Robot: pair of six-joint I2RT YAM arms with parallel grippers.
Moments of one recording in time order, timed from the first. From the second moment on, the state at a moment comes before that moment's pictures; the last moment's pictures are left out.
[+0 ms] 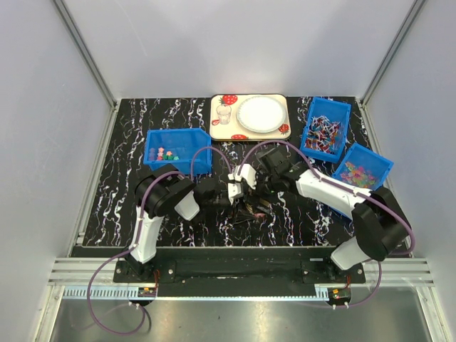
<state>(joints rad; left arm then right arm) -0.72 2.09 0.57 1.31 0.82 0.07 0.66 1.51 0.95 -0.48 -0.42 -0.60</state>
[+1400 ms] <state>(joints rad) -0.73 2.08 0.57 1.31 0.75 0.08 0.44 1.22 0.91 -0.38 -0.44 -0.60</state>
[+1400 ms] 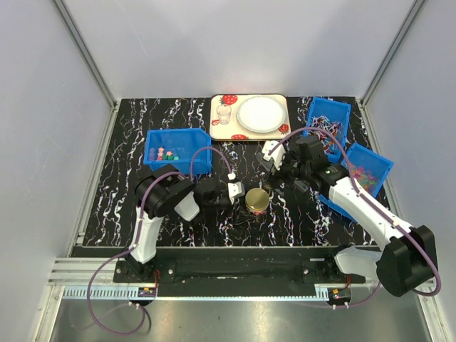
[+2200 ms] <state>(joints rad) -0.73 1.90 0.36 1.31 0.75 0.05 0.41 1.21 0.87 -0.33 -0.43 -0.62</state>
